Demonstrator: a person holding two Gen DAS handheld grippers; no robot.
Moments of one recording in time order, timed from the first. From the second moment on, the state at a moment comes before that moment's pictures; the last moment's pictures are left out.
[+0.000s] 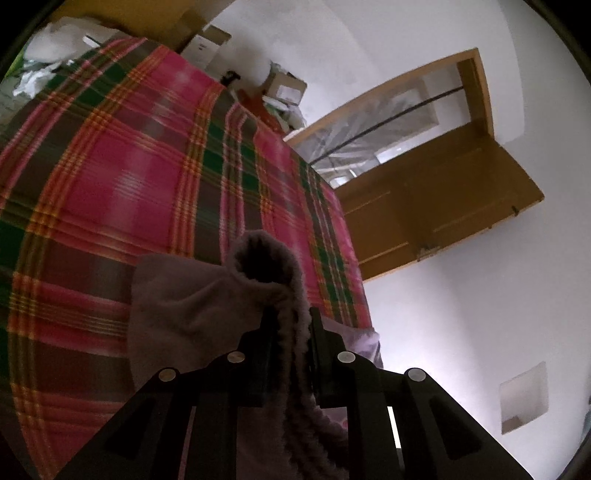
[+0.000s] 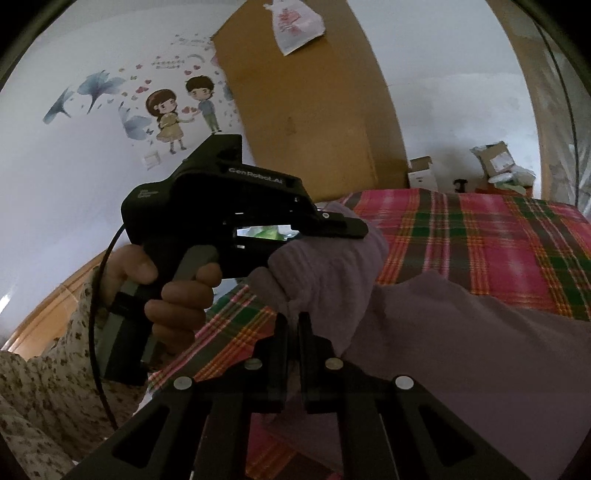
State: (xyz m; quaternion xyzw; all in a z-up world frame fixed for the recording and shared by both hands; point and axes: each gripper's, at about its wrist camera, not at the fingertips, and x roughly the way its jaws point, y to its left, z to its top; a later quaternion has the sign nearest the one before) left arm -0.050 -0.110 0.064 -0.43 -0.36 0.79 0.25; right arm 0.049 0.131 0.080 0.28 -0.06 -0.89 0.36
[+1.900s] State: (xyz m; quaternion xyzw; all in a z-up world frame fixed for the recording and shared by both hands) left arm -0.013 -0.114 0.001 -0.43 -0.37 0.80 0.21; right arm 0.042 0.255 0.032 0.36 -0.16 -0.88 0.26
